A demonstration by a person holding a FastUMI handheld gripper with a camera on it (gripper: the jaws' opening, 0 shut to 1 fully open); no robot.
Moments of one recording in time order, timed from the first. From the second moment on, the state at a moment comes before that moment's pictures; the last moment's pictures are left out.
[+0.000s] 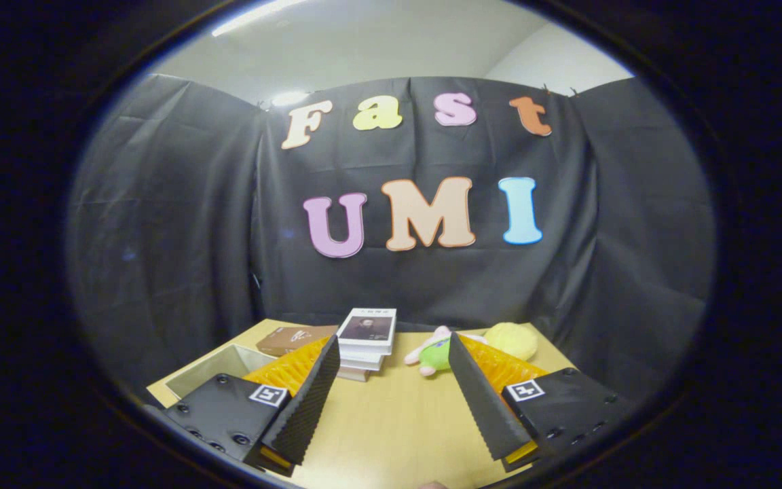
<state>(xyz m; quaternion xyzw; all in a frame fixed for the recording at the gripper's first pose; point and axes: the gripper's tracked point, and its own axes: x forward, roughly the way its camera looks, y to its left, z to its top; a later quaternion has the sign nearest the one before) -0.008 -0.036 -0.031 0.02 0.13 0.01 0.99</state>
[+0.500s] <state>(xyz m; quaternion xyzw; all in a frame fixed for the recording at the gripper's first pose) -0.021 -0.059 -0.010 0.00 0.08 -0.02 1.00</state>
